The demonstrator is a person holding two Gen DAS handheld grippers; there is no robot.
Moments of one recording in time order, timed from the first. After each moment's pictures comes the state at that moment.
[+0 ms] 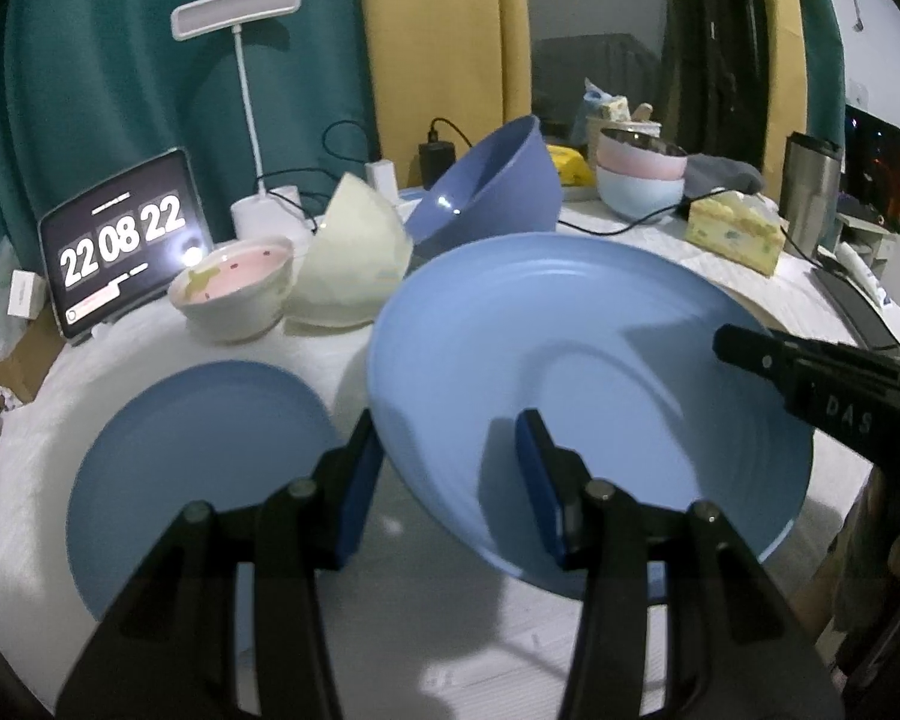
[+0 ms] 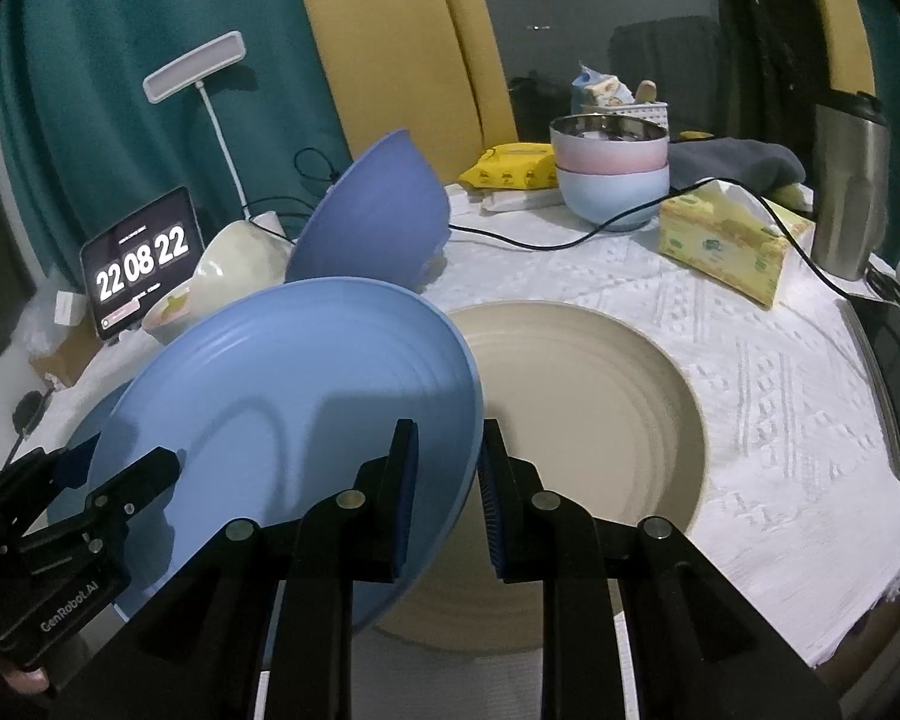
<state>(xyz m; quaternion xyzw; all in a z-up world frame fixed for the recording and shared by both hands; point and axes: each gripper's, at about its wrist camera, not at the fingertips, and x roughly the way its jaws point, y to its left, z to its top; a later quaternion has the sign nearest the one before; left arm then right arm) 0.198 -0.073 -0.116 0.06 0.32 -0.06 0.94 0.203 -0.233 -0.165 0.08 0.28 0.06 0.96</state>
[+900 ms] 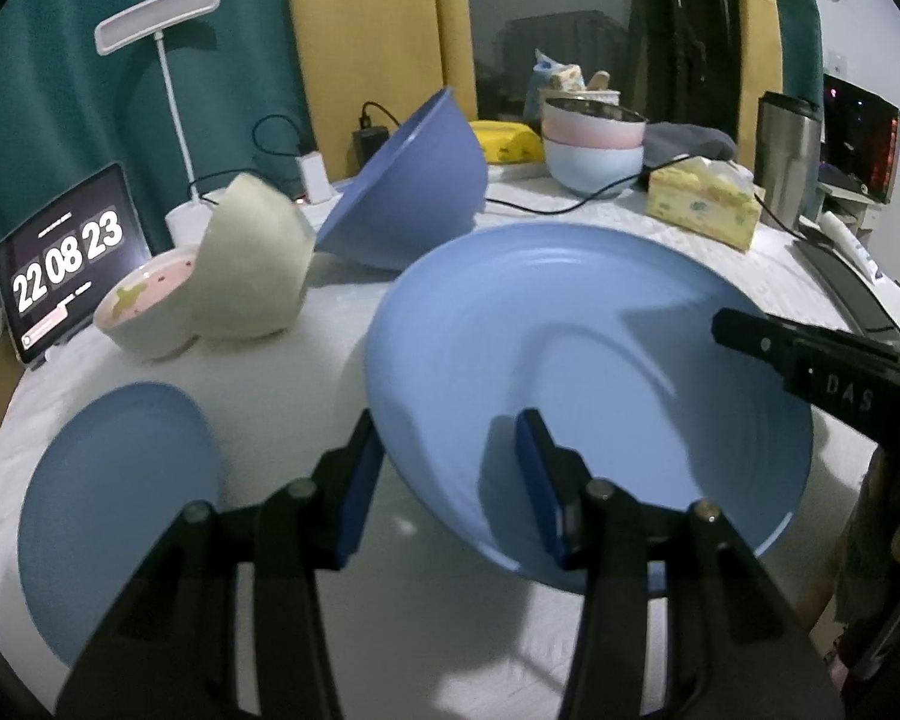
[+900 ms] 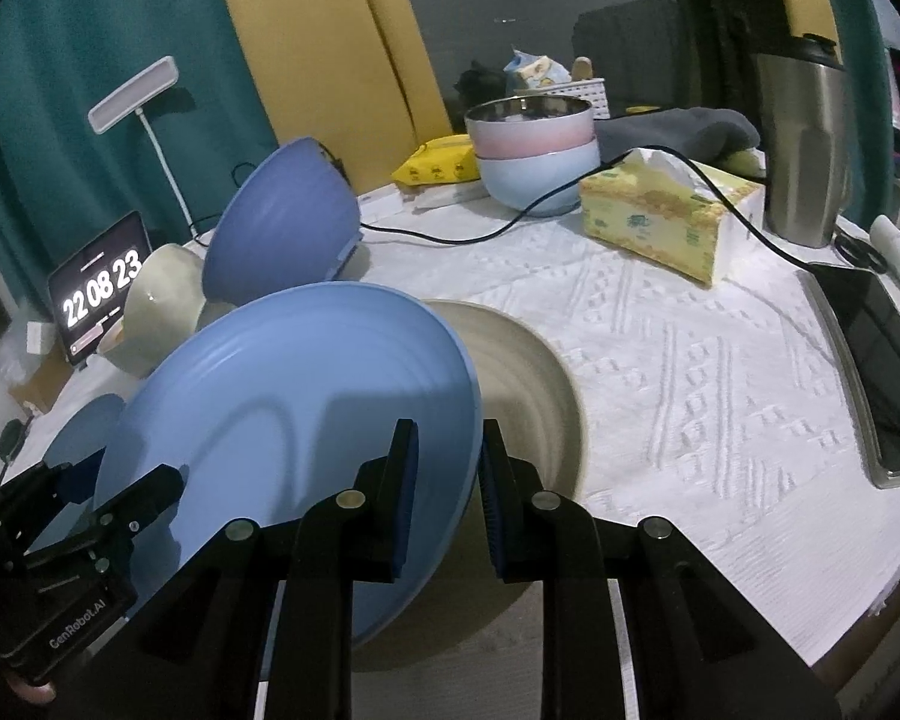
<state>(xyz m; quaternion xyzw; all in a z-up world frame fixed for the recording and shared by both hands) 0.220 -0.126 -0.130 0.08 0.33 -0.09 0.93 0.210 -0.287 -0.177 0.11 0.28 0.03 0.95</state>
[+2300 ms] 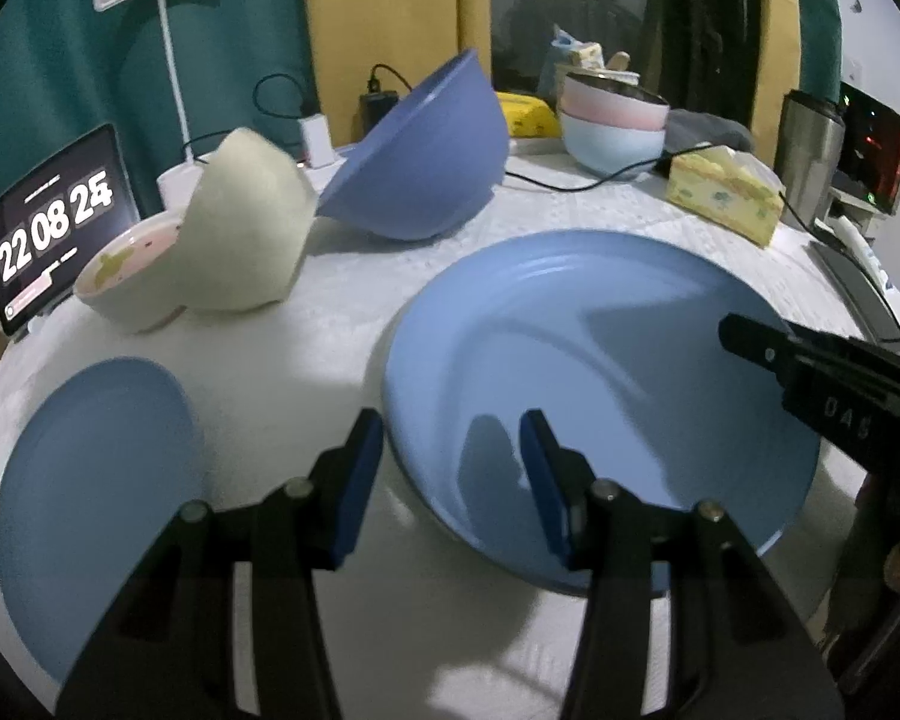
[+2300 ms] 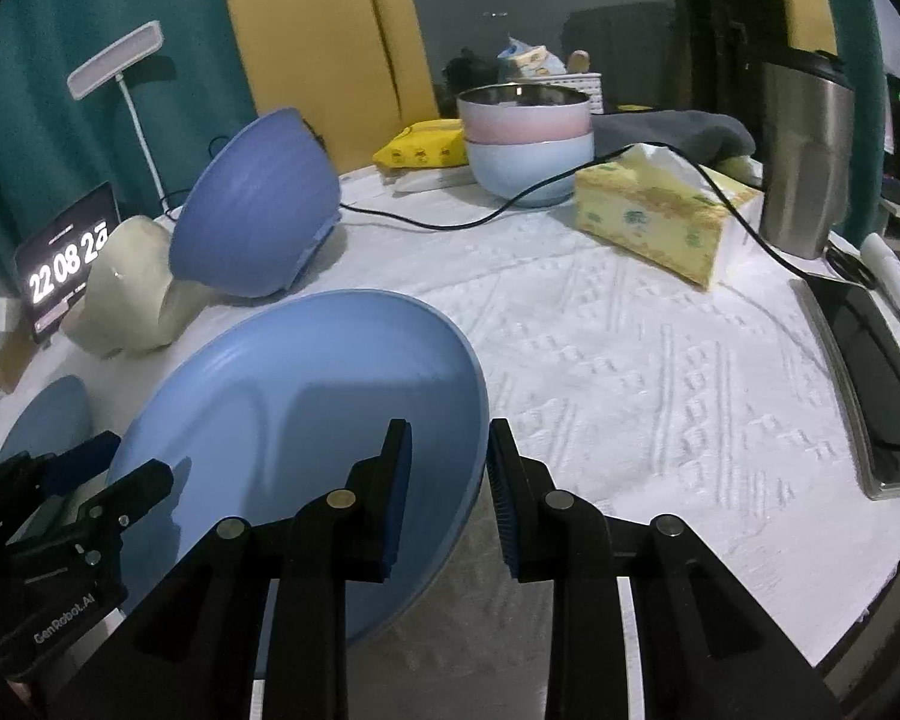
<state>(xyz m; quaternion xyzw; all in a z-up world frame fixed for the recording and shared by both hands) 0.240 -0.113 -0.142 0.05 0.36 -0.09 0.93 0.225 -0.267 -0.183 0.07 0.31 0.00 0.95</state>
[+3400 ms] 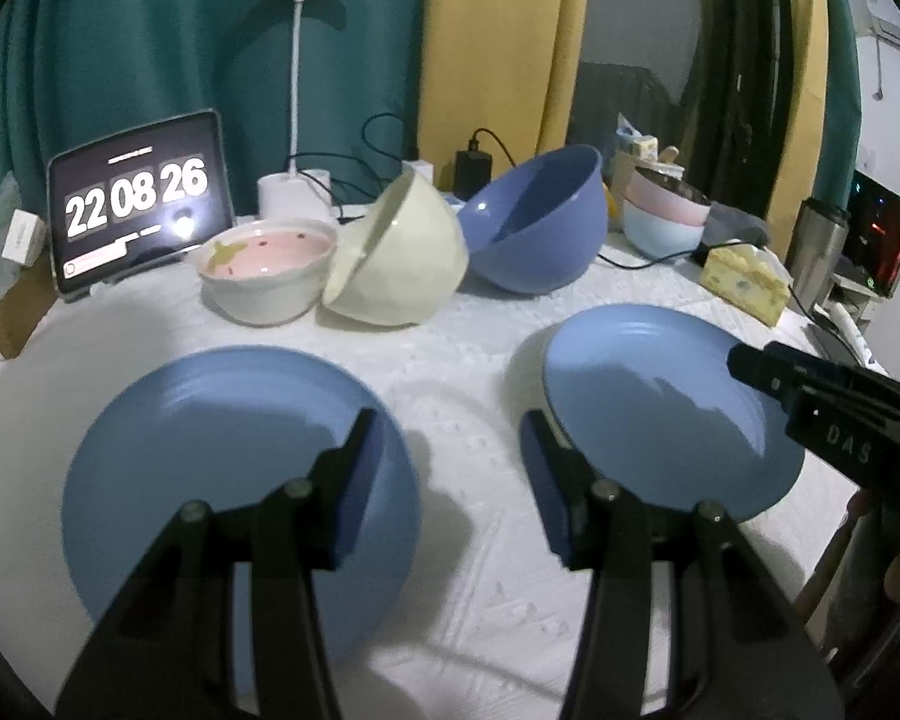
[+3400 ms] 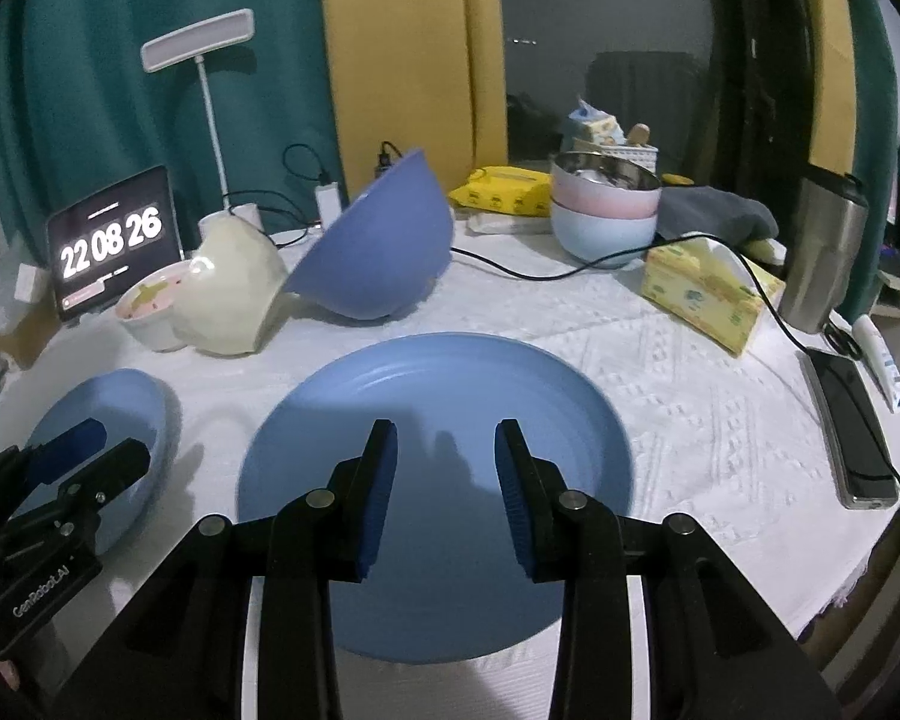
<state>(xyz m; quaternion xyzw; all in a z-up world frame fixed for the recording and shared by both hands) 0.204 -0.015 -0.112 -0.02 0.31 -0.07 0.95 0.201 -0.177 -0.141 0.02 0.28 -0.01 0.96</state>
